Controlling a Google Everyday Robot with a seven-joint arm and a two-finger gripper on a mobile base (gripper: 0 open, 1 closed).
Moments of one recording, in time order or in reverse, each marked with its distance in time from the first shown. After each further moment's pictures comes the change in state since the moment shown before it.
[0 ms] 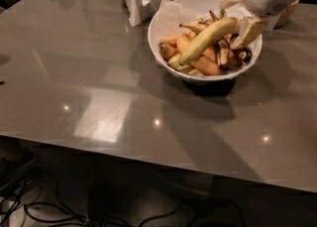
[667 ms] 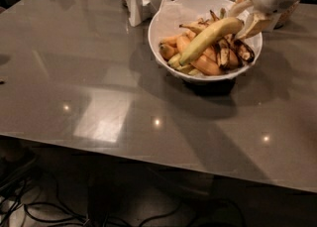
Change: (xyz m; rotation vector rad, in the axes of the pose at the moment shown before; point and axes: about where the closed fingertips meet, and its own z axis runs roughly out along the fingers) arm 0.025 -0.004 0.000 -0.021 0.051 0.000
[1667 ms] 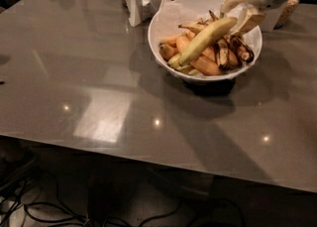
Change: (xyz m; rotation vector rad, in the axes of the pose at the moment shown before) arm -0.026 -0.013 0.000 0.015 -0.090 0.023
